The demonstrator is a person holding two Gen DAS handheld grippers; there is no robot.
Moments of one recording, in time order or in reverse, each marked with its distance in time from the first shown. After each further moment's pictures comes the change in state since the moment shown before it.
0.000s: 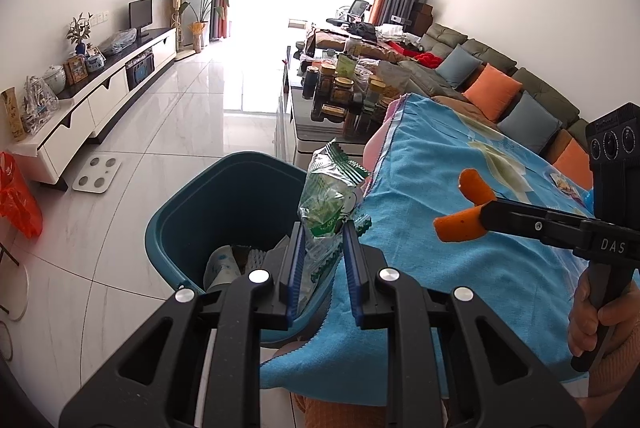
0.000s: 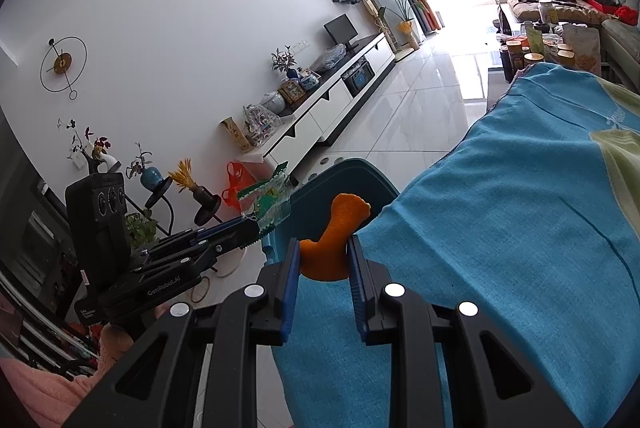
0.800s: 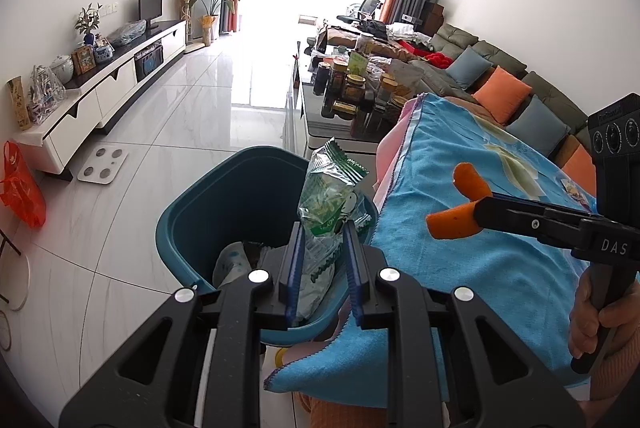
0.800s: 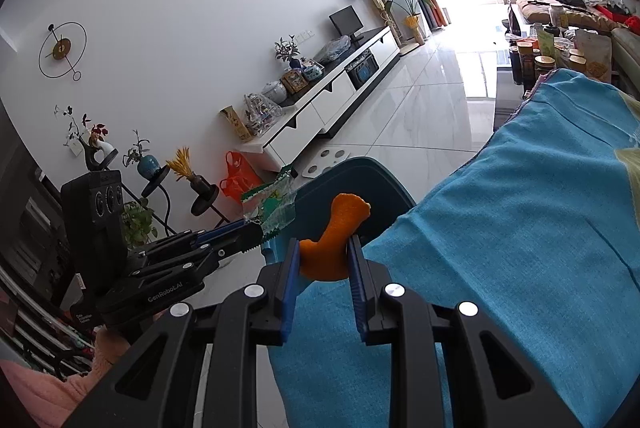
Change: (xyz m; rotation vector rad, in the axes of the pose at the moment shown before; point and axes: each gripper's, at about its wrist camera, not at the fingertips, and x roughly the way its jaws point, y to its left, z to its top) left arm 0.010 0.014 -0.002 -0.034 0.015 0.024; right arm 0.028 0.012 0.014 -0.036 0.041 -0.011
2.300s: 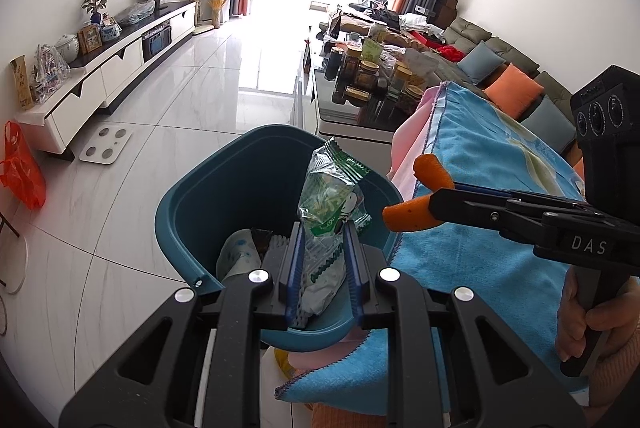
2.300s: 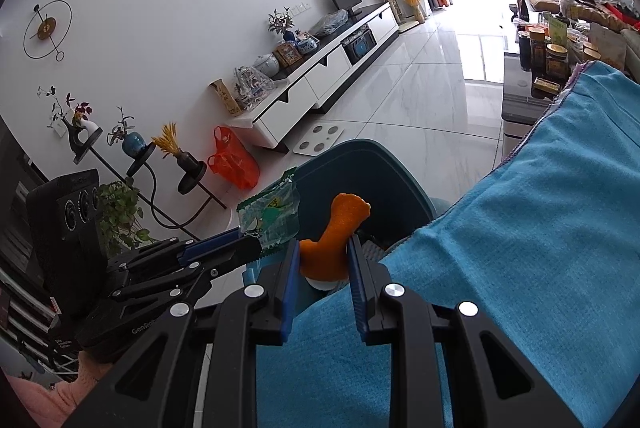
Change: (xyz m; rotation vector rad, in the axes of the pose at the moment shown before) left arm 0.040 0.016 -0.006 -0.048 0.051 0.016; right arm 0.061 0.009 0.022 -0.017 0.098 -0.035
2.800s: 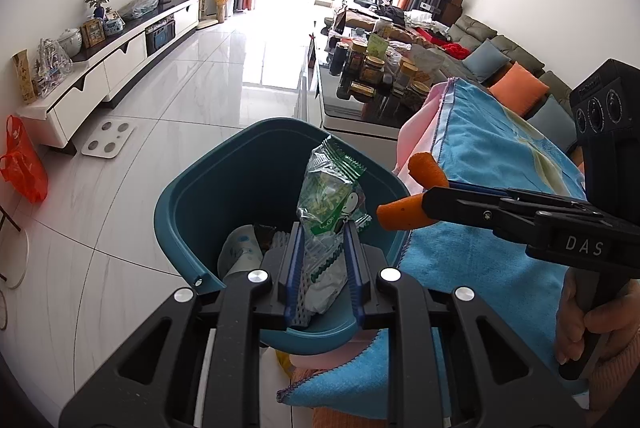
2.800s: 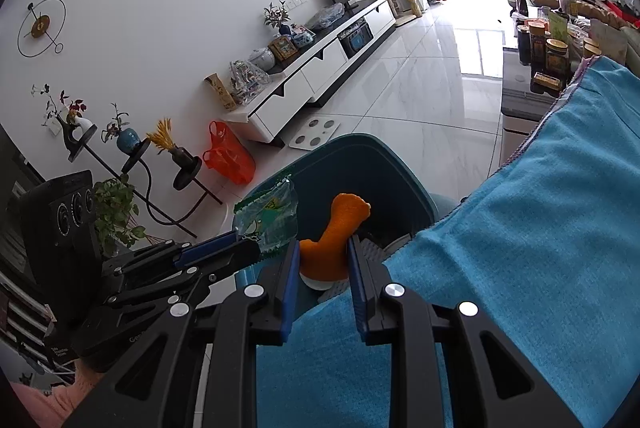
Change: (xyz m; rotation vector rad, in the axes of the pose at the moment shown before) left arm 0.010 0.004 0.000 -0.012 0.018 0.012; right arm 0.014 0.001 0.005 0.004 0.026 -0.014
